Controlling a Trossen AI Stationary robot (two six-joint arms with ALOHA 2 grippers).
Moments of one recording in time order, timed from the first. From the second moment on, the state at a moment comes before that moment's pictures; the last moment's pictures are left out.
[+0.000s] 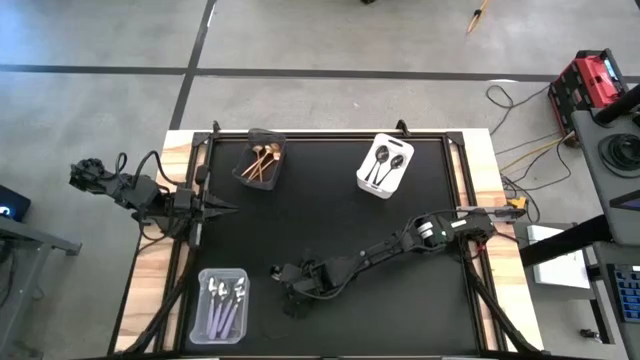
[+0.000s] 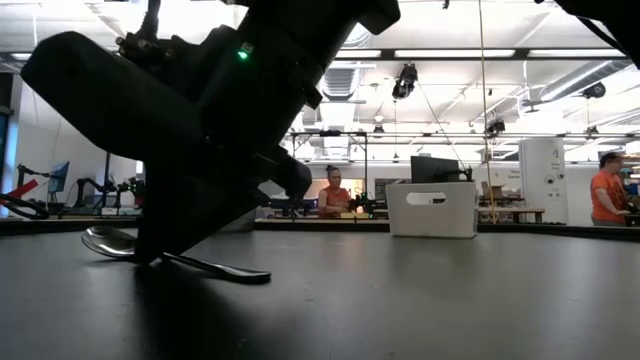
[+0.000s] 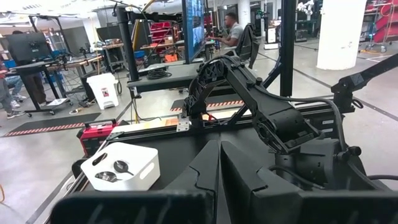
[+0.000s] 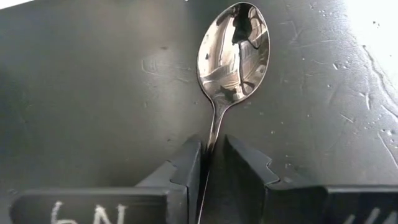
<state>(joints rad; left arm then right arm) -0.44 0.46 0.69 -0.27 -0.40 0.10 0.34 2.48 2.02 -0.58 0.29 0.58</state>
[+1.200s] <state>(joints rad) -0.44 0.46 0.69 -0.28 -0.40 0.10 0.30 2.40 2.05 -0.69 0.31 0.64</state>
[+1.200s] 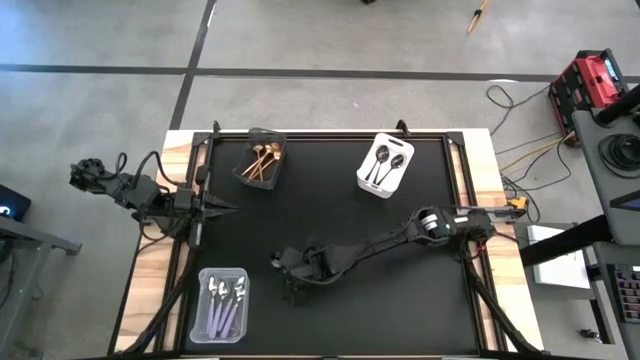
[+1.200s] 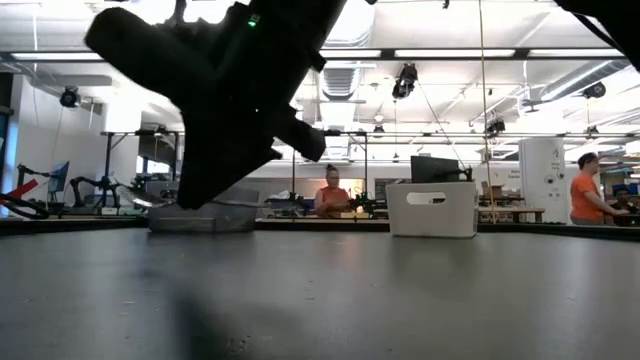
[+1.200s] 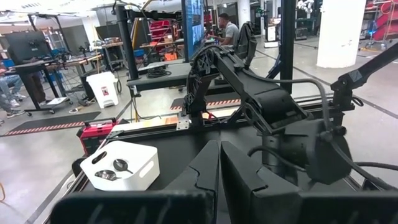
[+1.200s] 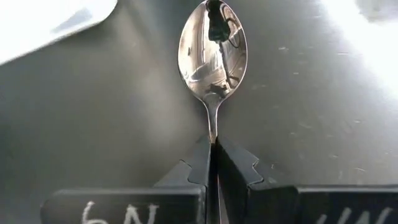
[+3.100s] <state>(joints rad) -0.44 0.34 0.69 -0.42 -0.40 0.10 -0.38 2.06 2.06 -1.23 0.45 1.01</state>
